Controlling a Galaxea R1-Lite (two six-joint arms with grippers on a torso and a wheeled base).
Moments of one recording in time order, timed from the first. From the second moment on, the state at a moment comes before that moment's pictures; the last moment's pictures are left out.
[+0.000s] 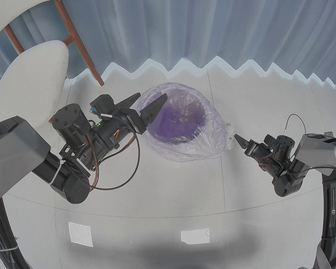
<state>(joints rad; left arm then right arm) -0.44 2.06 -0.90 -1.53 -0.28 -0.32 0.13 2.46 -0.99 -1.41 0.22 0.48</state>
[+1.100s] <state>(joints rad) -0.43 2.05 -0.89 -1.54 -0.27 -0.32 0.09 2.92 -1.99 -0.65 0.22 0.05</state>
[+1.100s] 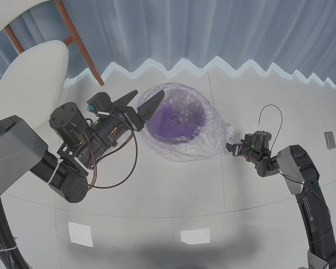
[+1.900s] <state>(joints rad) -0.44 2.05 -0.89 -1.54 -0.27 -0.32 0.07 2.62 -1.77 -0.66 0.24 0.15</state>
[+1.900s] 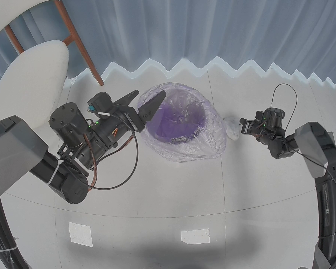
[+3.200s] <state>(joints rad) -0.45 1.96 -0.84 -1.53 -0.27 -0.32 0.03 2.42 -1.10 -0.91 0.18 0.06</state>
